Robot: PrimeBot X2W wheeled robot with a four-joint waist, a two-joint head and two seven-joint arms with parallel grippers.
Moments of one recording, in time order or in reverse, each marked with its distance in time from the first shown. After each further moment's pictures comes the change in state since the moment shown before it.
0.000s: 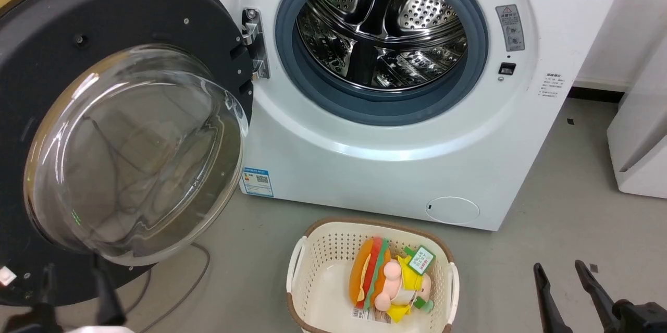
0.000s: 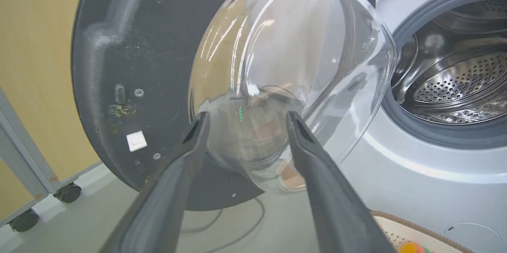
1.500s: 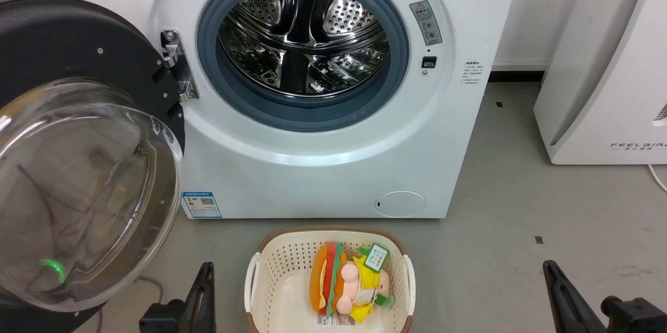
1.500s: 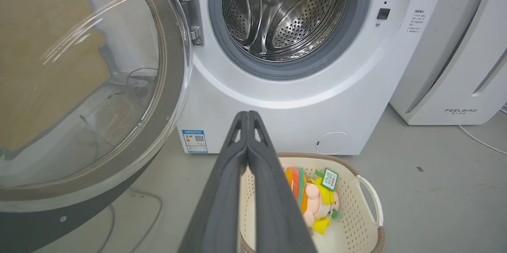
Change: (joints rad) left arm -0.068 -0.076 -0.298 0.122 0.114 -0.102 0.001; right arm 0.001 0.000 0.022 -0.028 -0.035 0.000 0.035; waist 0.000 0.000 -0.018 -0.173
